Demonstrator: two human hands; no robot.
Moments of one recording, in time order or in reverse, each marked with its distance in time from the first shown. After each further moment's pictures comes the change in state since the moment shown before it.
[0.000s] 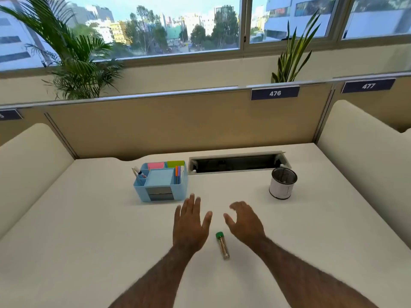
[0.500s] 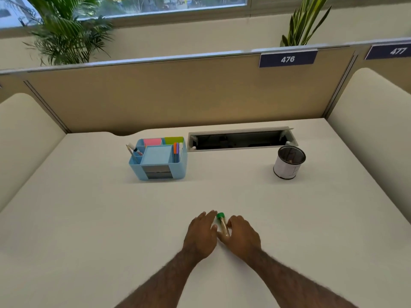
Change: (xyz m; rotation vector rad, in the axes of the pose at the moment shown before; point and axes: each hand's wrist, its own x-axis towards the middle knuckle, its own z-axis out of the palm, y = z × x) left_hand -0.044 -0.010 0.057 -0.199 -0.326 0.003; right_hand -0.049 0.016 0.056 -0.059 -0.283 0.230
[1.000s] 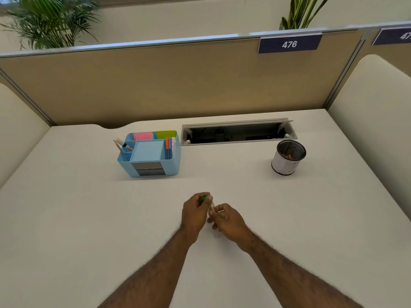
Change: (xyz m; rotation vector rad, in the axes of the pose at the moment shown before) left_hand 0.049 0.028 -0.031 -0.938 0.203 -0.352; right_hand 0.023 -0.028 -0.027 0.764 -0.233 0.105
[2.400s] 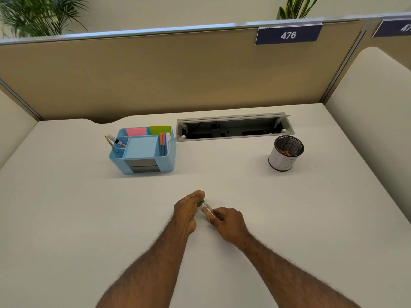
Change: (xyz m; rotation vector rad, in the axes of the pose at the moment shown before) left_hand 0.033 -0.011 0.003 -0.399 0.107 -0.377; right_hand 0.018 0.025 -0.001 -0.371 0.124 -0.105
